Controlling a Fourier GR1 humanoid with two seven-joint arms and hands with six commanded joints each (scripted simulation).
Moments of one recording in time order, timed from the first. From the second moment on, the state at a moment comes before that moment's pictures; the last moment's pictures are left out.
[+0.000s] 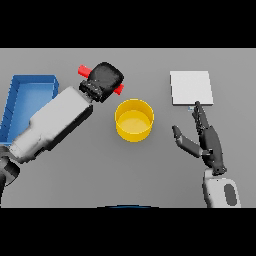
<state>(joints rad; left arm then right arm) -1.02 0.33 -0.76 -0.97 -0.83 -0.37 0.17 0.06 -0.04 0.07 -1.66 0.11 0.01 -0.02</state>
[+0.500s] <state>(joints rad) -1.18 0.30 -1.00 -0.90 -0.95 -0.42 0.09 0.04 -0.05 0.06 -1.64 0.11 0.01 -0.02</state>
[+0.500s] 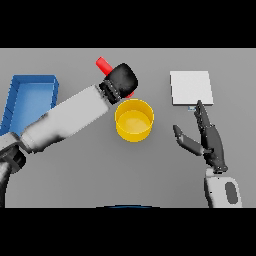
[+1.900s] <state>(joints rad) -1.59 0.34 -1.22 -0.70 -0.98 -0.34 0.05 0.04 -0.04 0.07 -1.65 0.12 0.01 -0.05</state>
